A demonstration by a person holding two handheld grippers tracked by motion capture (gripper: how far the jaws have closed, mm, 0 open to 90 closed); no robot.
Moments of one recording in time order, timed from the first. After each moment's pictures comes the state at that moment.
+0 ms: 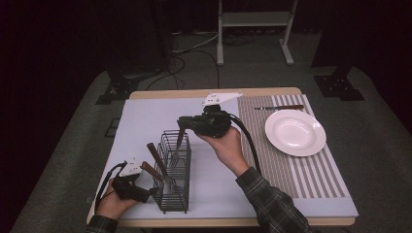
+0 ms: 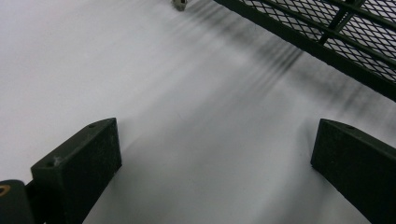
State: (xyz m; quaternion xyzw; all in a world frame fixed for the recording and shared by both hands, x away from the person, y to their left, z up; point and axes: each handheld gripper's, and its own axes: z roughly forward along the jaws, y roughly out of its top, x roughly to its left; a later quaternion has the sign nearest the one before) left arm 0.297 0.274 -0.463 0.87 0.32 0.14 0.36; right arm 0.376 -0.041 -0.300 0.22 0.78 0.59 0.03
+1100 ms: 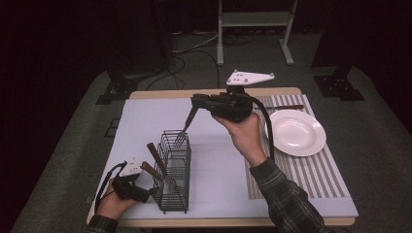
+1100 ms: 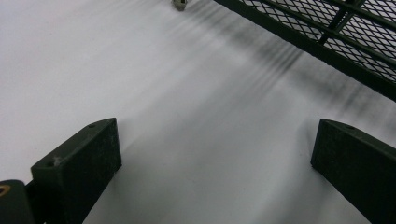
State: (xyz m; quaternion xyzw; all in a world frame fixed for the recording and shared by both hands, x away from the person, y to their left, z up) left arm 0.297 0.274 -0.463 0.87 0.32 0.14 0.36; right arm 0.366 -0.086 -0.240 0.22 0.73 0.64 0.06
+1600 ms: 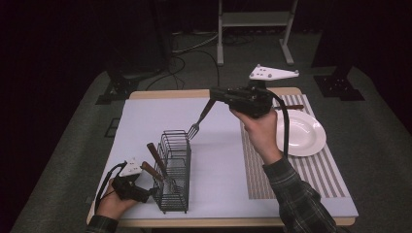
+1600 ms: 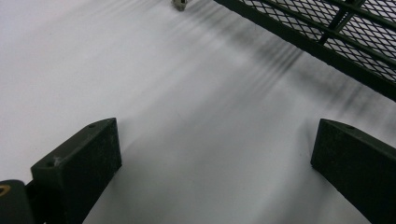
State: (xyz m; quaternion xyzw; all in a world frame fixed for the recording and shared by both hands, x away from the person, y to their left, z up) left arm 0.297 0.274 -0.463 0.87 0.32 0.14 0.36; right arm 0.366 -0.127 -0.232 0.24 0.71 0.65 0.09
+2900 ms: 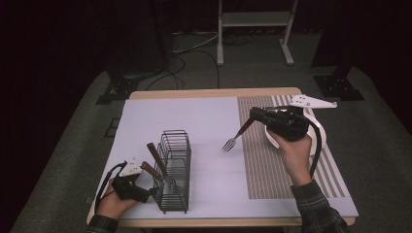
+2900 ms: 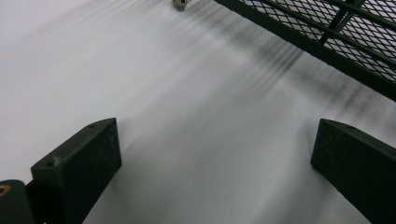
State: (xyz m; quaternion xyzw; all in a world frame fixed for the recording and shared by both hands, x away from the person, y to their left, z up) left arm 0.297 0.274 -0.462 0.87 0.32 0.14 0.36; right arm 0.342 -0.213 -0.295 0.34 0.69 0.62 0.13
